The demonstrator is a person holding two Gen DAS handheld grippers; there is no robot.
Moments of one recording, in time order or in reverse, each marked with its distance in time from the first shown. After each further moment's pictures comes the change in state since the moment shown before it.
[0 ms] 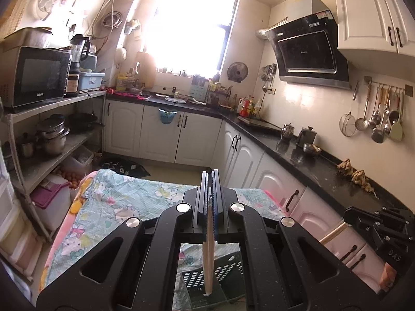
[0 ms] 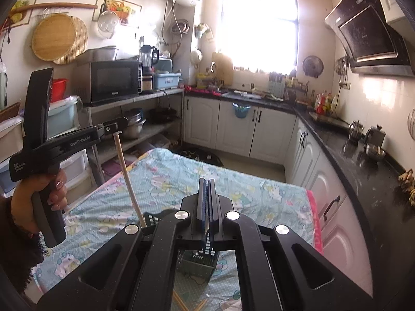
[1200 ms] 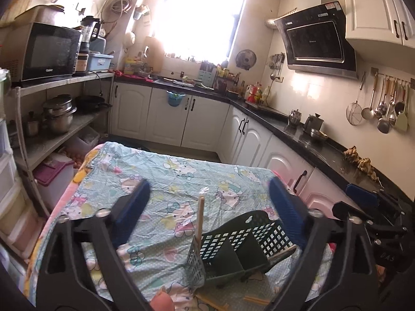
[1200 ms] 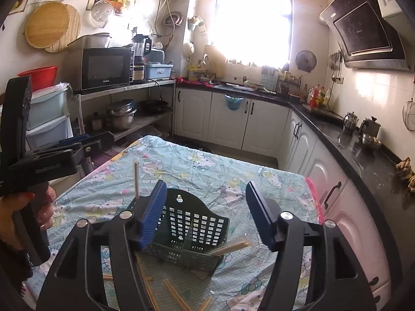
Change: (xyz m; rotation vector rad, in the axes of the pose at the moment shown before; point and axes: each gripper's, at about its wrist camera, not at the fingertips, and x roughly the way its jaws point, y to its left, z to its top) left arm -0.009 0.022 -0.057 -0.036 0.056 0.029; right arm 0.026 0.019 -0.037 0.002 0.009 -0.062
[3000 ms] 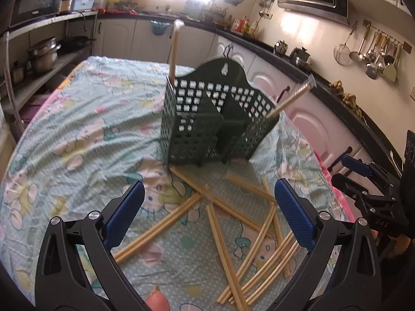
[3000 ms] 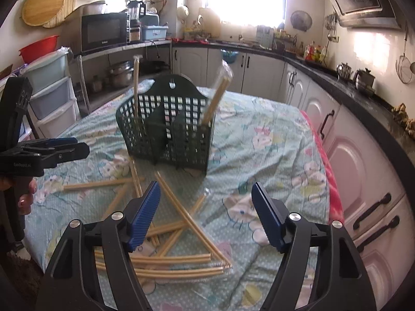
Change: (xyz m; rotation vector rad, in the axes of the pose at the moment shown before) left arm -0.022 -0.021 -0.144 -0.005 0.384 -0.098; right arm -0.043 -0.015 -0.149 0.049 0.226 0.005
